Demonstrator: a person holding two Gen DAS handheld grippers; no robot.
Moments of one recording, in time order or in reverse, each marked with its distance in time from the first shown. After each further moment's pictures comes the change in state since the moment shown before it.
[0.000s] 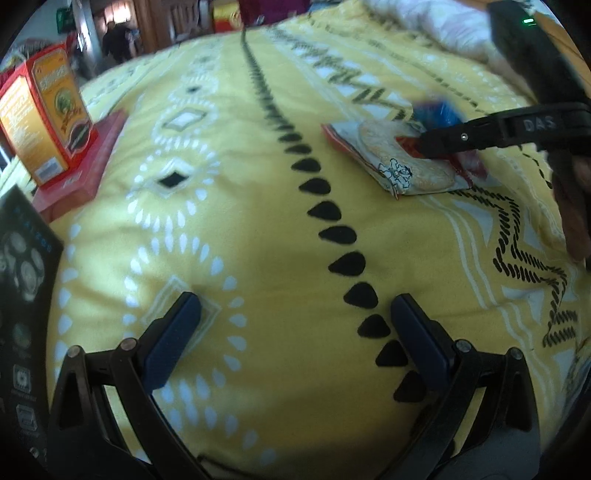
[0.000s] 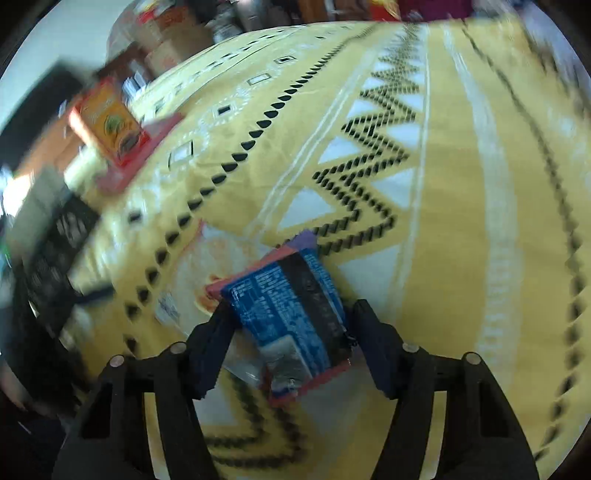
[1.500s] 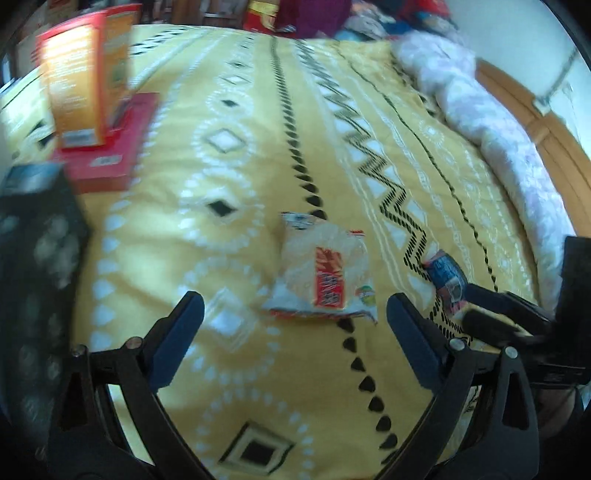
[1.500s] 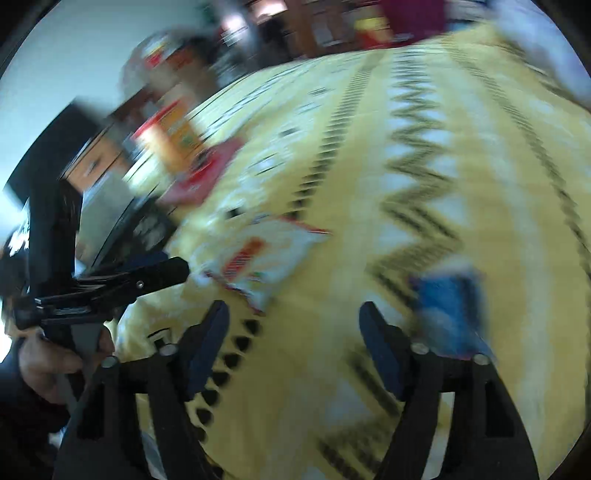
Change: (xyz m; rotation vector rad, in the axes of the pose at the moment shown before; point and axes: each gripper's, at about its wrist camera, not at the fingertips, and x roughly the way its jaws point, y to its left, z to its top) left arm -0.040 0.054 0.025 -0.221 -0.059 -0.255; right arm -0.070 0.079 -0.083 0.123 -0.187 -0.006
